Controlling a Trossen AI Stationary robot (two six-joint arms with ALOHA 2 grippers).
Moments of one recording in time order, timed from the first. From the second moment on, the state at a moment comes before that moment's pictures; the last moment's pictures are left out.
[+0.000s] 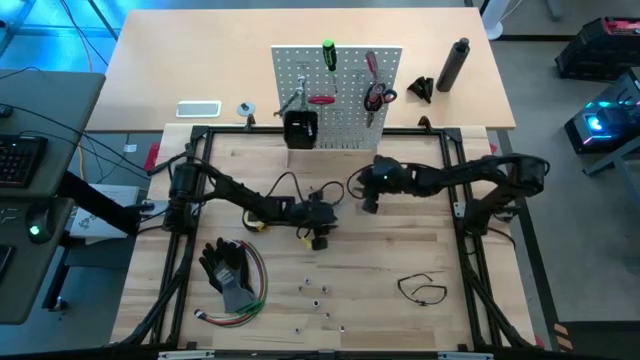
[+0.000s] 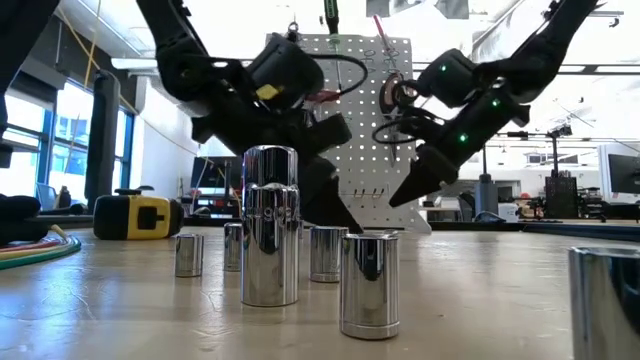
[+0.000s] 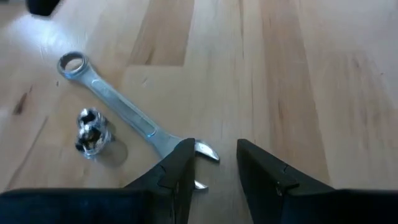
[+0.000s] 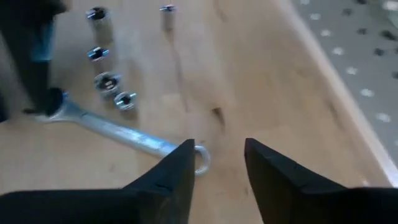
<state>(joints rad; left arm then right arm) -0.02 2.01 0.96 0.35 -0.15 0.00 -0.32 1.54 0.59 0.24 0.06 -0.17</state>
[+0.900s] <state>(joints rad) -0.05 2.02 0.98 0.27 -0.06 0.00 -0.30 1.66 0.60 0.24 -0.08 -0.23</state>
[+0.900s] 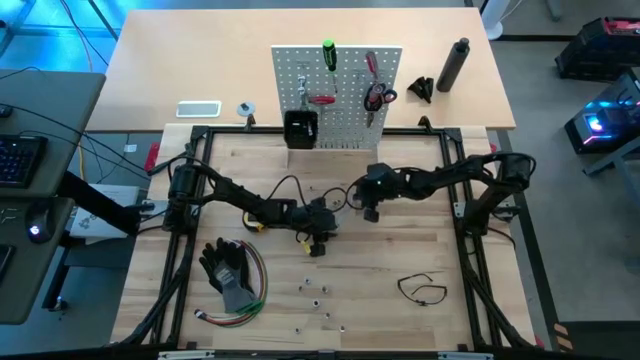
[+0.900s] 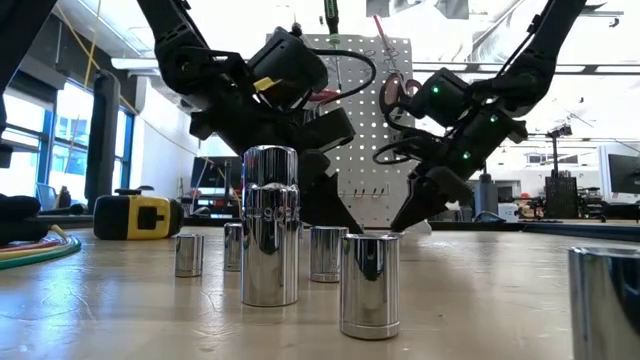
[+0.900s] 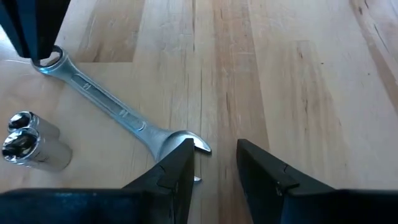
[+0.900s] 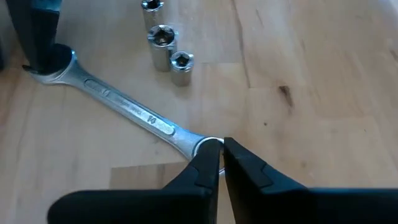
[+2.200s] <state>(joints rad) -0.16 1.78 0.97 0.10 -0.14 -0.05 0.06 1.66 0.59 0.13 0.03 0.18</state>
